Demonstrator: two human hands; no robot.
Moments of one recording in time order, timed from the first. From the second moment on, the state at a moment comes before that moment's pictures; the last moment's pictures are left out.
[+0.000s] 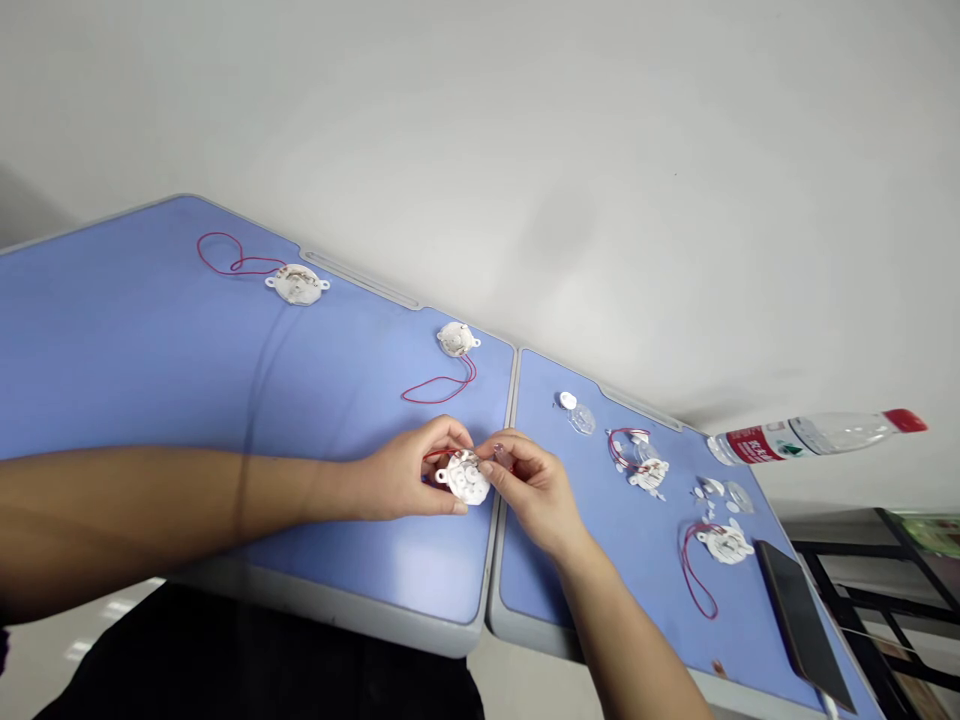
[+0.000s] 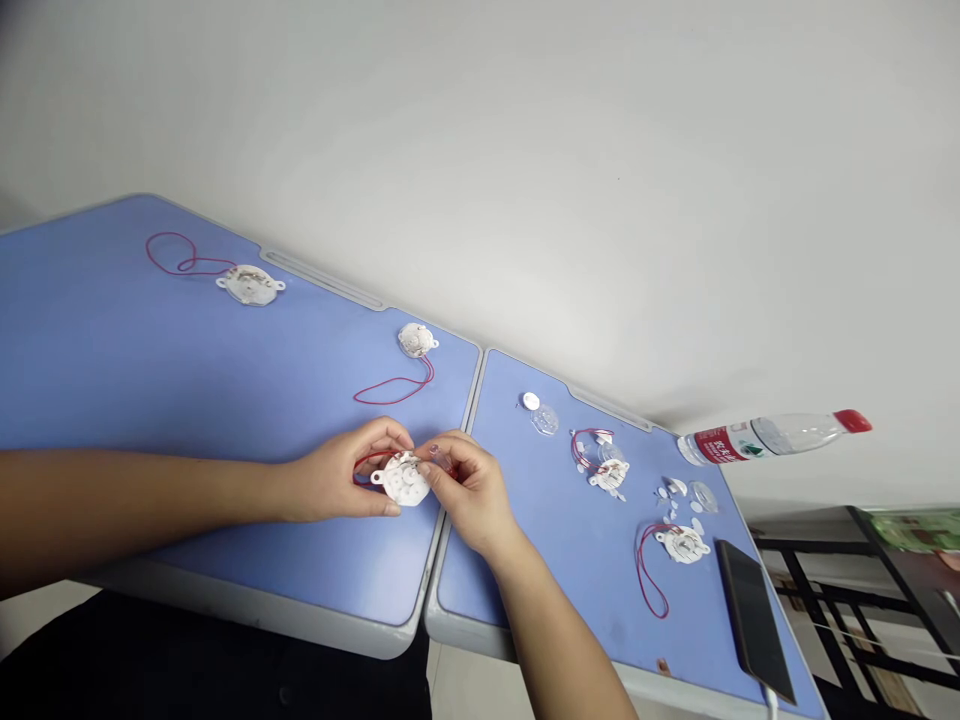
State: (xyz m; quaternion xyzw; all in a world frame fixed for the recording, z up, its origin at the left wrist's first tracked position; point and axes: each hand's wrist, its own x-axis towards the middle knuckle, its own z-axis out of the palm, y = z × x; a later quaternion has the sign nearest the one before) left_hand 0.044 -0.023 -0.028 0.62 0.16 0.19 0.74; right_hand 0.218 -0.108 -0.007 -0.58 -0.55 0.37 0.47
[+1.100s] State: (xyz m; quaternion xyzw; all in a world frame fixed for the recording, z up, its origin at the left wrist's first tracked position) left_hand 0.041 -0.026 -0.031 0.66 0.15 0.18 0.71; right_hand 0.217 -0.118 0.013 -0.61 -0.60 0.27 0.44
